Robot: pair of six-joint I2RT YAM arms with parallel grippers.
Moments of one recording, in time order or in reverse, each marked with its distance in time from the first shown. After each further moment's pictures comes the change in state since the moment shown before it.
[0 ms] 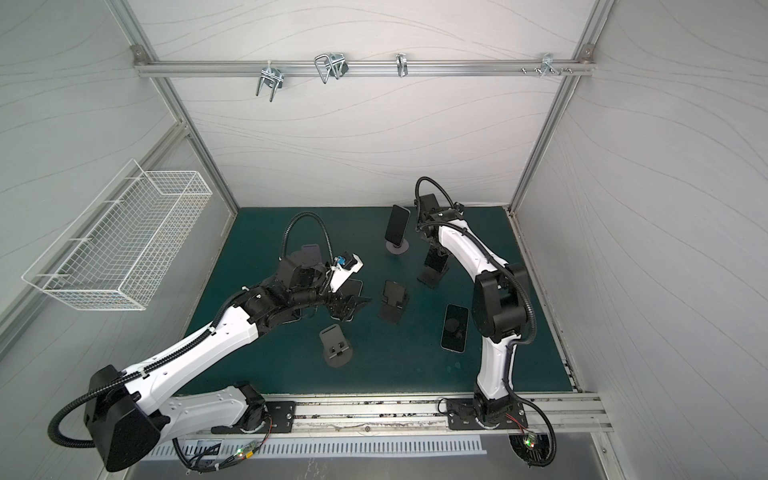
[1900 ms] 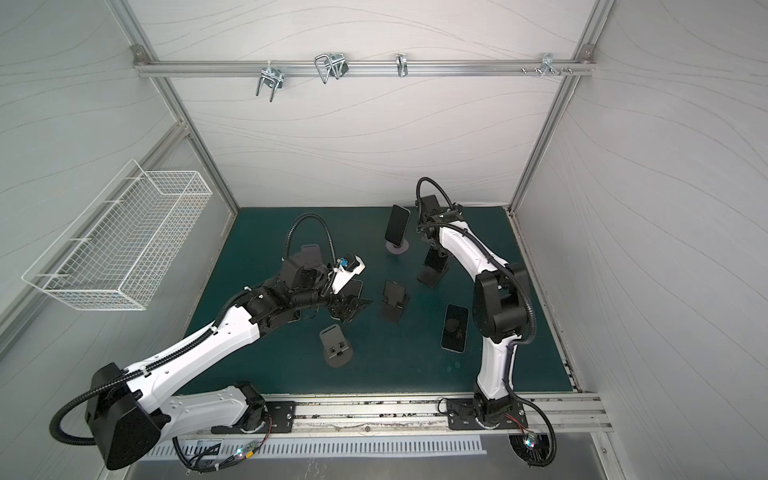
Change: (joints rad) left arm -0.013 0.007 0.000 -0.003 -0.005 0.009; right arm -0.007 -0.010 -0.026 0.035 -0.023 -0.055
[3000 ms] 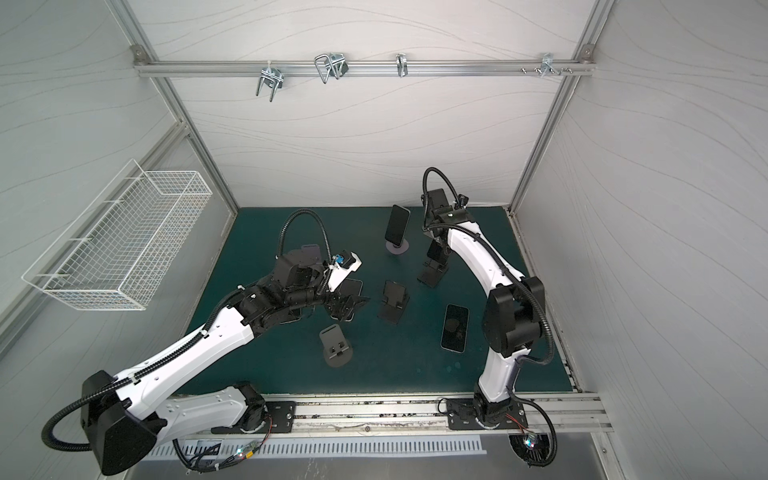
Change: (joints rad) left arm 0.000 -0.032 0.053 -0.066 -0.020 -0.035; right arm 0.000 -0.132 -0.019 0.001 0.000 -0.049
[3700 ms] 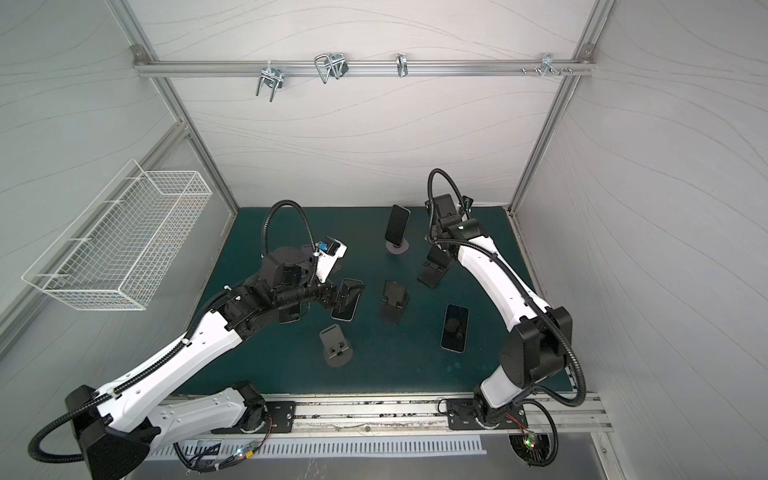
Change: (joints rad) left arm 0.000 -0.070 0.046 -0.058 -0.102 -0.257; right arm 0.059 -0.237 -0.140 -0.011 -0.011 -0.026
